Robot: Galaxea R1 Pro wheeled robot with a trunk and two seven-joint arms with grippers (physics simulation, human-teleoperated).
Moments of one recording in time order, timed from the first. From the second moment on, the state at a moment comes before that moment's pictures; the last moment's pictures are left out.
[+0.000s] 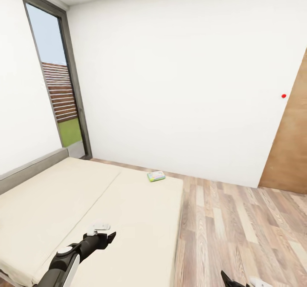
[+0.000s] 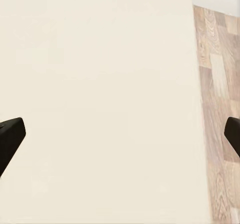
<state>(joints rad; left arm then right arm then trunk) -0.24 0.03 0.09 -1.09 0.00 0.40 -0.32 0.19 0.01 -0.30 -1.33 -0.31 0.25 0.21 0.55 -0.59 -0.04</state>
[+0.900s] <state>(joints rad) -0.24 0.03 0.09 -1.09 0.00 0.40 -0.32 0.18 0.01 -0.30 -1.33 -0.31 0.25 0.21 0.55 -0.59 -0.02</state>
